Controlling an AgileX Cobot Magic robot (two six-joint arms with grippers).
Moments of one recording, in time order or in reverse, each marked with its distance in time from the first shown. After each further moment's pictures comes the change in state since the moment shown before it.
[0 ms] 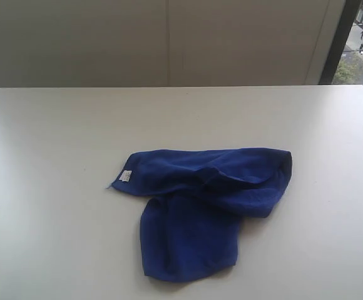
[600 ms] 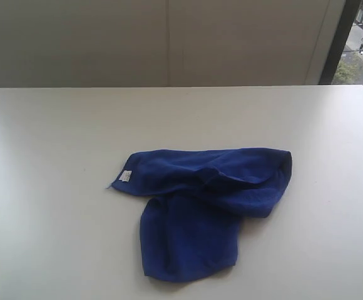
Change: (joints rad) left arm 0.000 0.000 0.000 0.000 -0.009 0.000; right arm 0.002 0.000 0.000 0.000 0.000 0.000
